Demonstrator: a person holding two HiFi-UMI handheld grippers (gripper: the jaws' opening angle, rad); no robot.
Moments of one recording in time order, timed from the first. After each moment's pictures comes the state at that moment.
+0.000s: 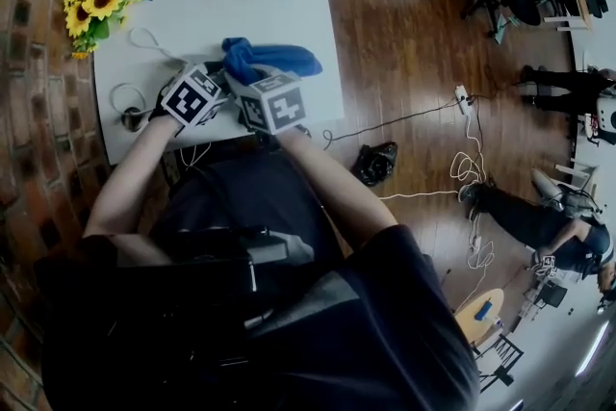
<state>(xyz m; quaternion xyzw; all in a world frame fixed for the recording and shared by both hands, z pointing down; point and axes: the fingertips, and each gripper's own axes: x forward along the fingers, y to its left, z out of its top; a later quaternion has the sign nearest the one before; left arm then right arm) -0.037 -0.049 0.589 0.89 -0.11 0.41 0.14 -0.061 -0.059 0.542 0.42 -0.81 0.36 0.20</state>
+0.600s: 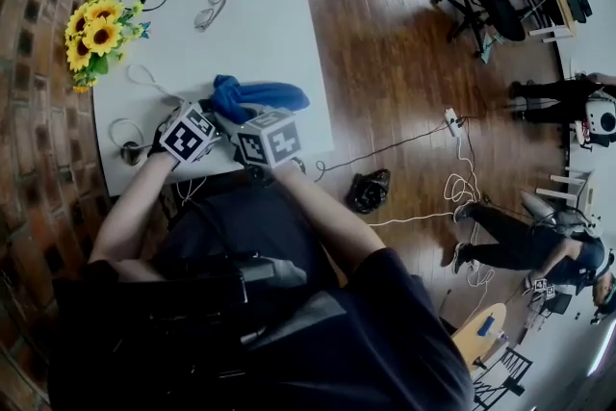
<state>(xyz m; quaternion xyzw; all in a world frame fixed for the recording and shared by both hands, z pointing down) -0.038 -0.049 0.590 0.90 -0.10 0.41 0.13 -0.072 -0.054 0.532 0.39 -0.82 0.38 0.17</state>
